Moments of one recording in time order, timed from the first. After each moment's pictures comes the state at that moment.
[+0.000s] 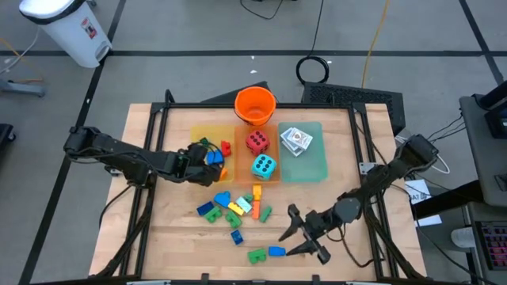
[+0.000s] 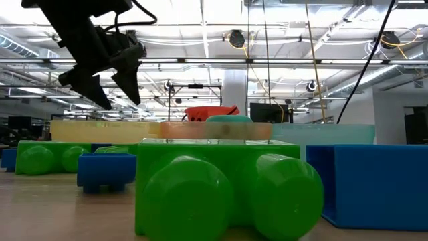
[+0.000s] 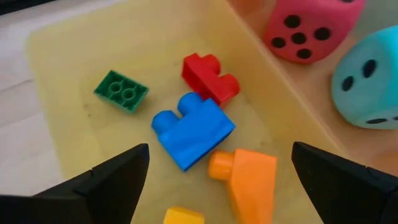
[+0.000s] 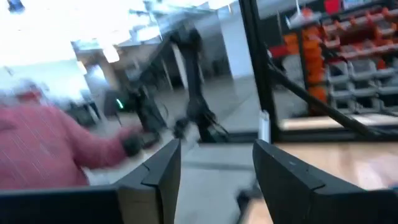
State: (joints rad) left arm -0.16 1.28 0.78 -0.69 -0.63 -1.16; right arm 0.63 1.56 0.69 1.04 0.13 0.27
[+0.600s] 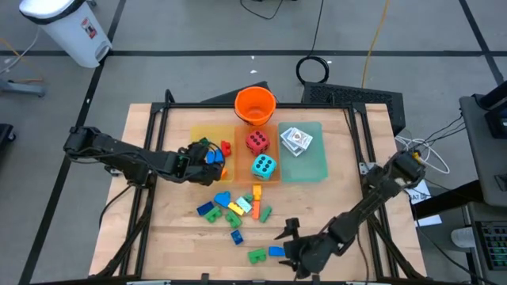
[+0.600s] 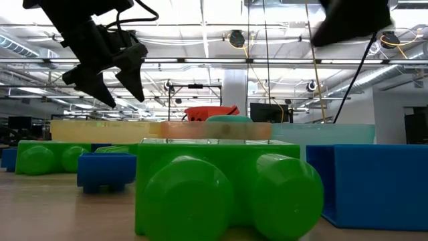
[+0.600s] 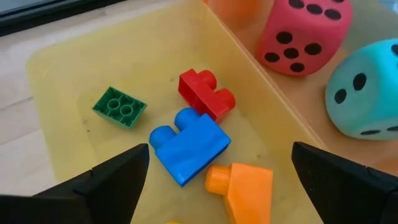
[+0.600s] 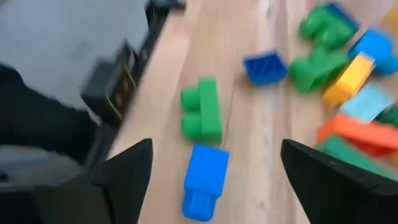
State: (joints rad) left arm -0.16 1.28 0.78 -0.66 -0.68 -1.13; right arm 0.75 1.78 1.12 -0.08 0.44 0.37
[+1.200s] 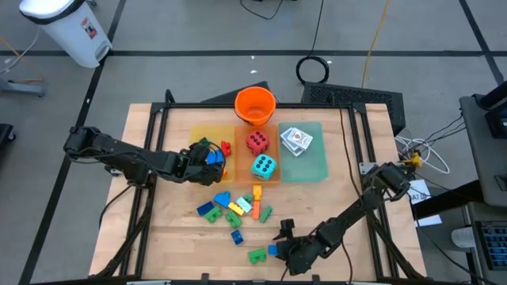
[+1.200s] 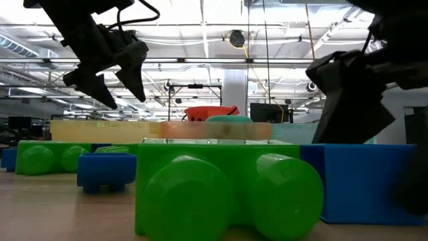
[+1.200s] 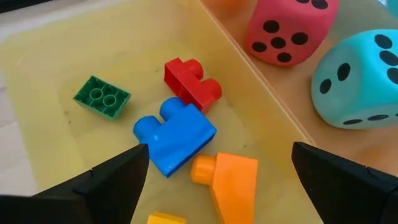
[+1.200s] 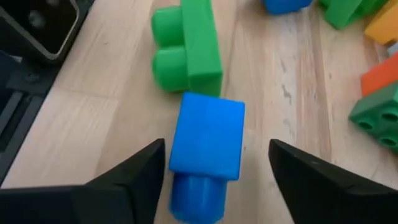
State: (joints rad) left arm -0.16 1.28 0.78 -0.63 -0.63 -1.12; right arm 0.72 1.98 1.12 -0.03 0.41 0.40
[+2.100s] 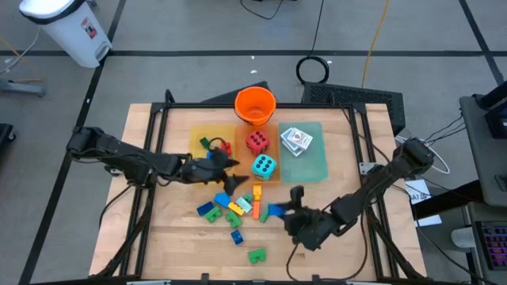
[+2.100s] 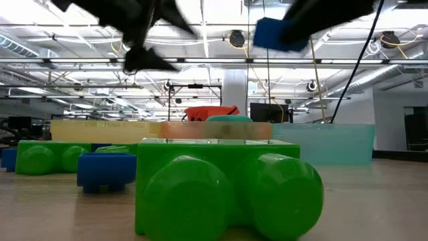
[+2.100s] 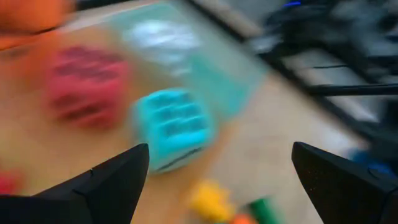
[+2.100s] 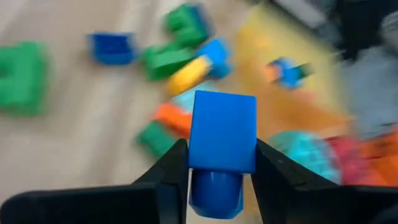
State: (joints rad) left arm -0.18 1.32 0.78 0.07 -0.40 -0.70; right arm 0.63 1.63 1.12 -0.36 0.74 0.07
